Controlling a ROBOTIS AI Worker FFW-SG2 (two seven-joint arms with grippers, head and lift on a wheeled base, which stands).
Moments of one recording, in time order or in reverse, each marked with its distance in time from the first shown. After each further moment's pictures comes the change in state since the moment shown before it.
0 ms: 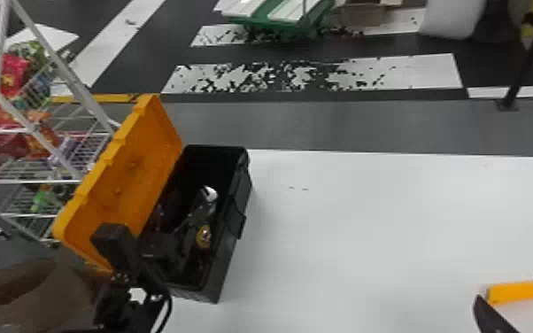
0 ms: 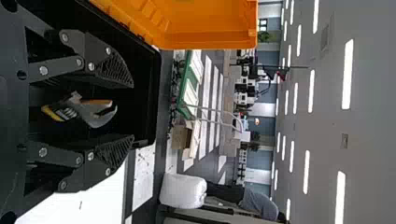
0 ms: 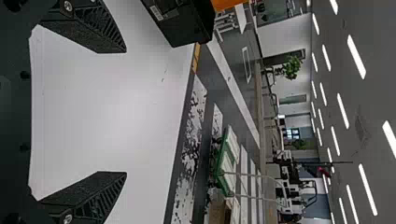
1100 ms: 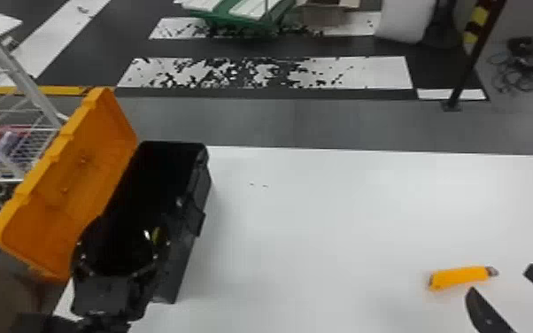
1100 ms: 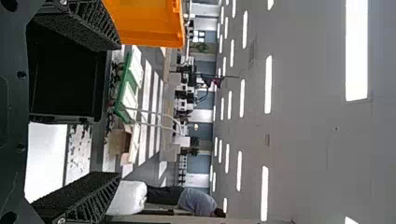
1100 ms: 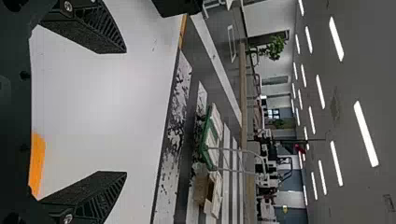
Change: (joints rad) left arm 0.210 0.002 -0.158 -0.017 -0.060 -0.518 0.183; right arm 0.002 0.000 -0.126 0.130 -0.099 -0.189 0.014
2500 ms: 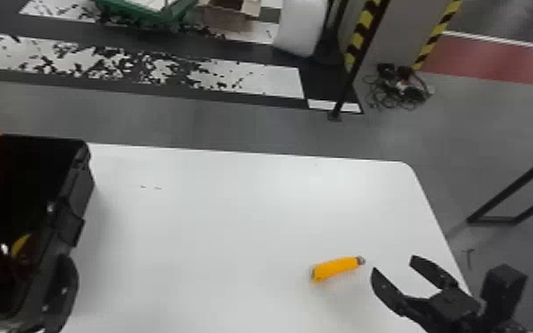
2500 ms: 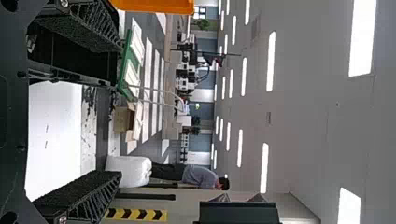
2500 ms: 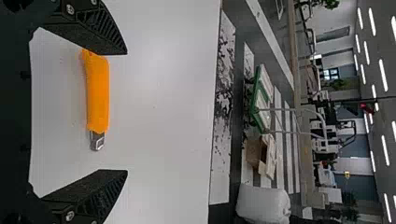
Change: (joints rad) left arm 0.027 0.040 -0.103 0.076 -0.048 -0.119 0.004; right arm -0.229 0.000 -0.186 0.116 0.136 0.335 0.068
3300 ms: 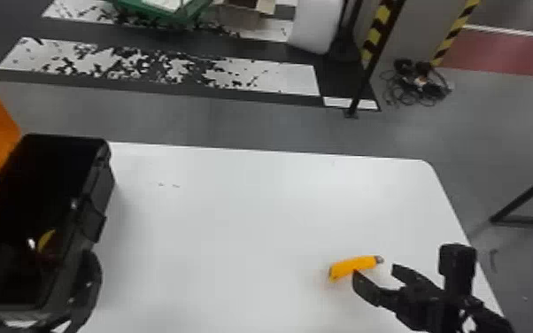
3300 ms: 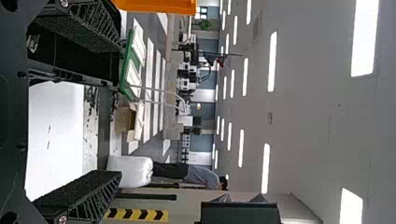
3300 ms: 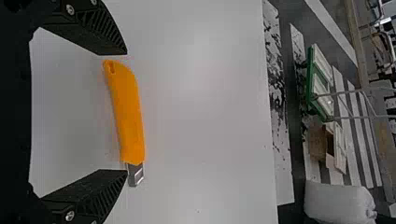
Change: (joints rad) left arm -0.003 0.002 -0.002 0.004 0.003 0.002 0.000; right arm -0.102 0.000 0.167 -0.011 0.097 0.365 -0.154
